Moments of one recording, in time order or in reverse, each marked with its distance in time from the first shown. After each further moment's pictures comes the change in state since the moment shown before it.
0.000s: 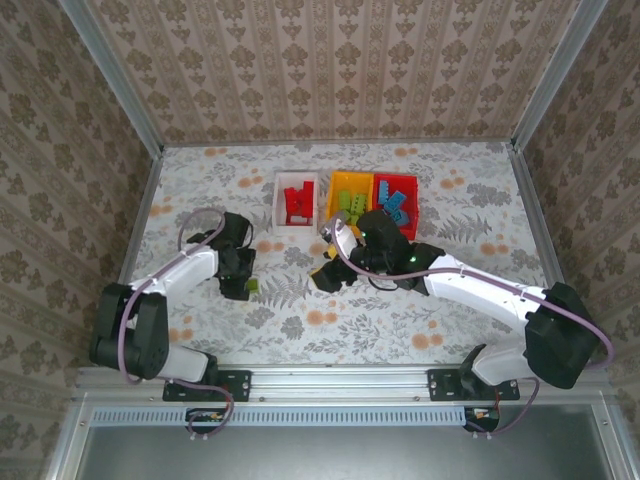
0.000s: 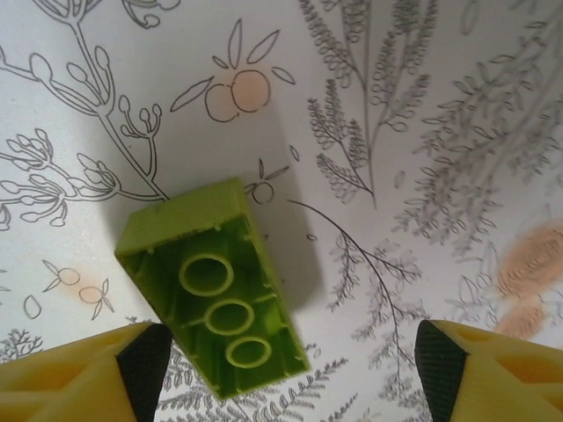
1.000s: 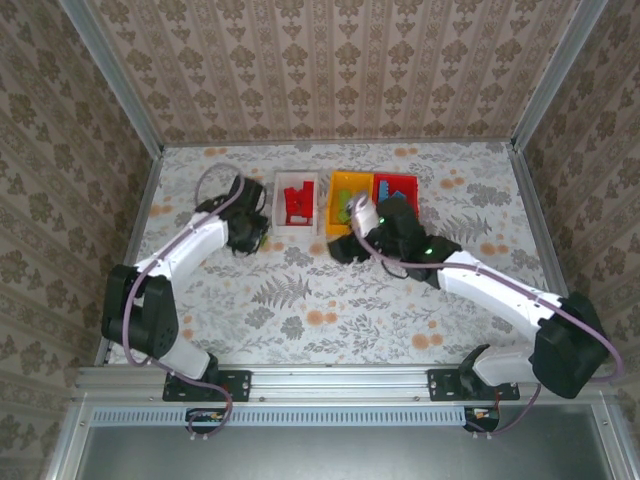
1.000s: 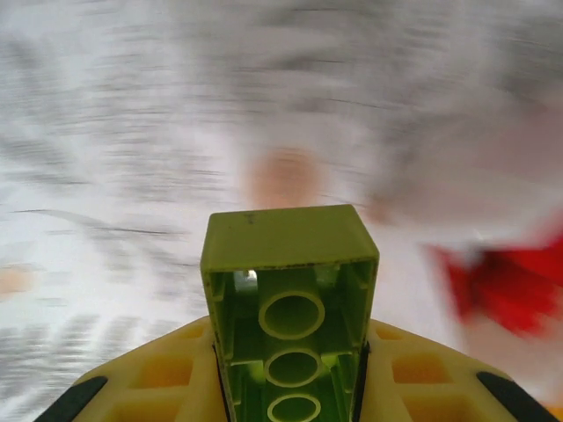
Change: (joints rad) left arm -0.083 0.137 0.402 -0.045 -0.078 0.358; right arm -0.146 -0.071 0.014 0.000 0.238 0.090
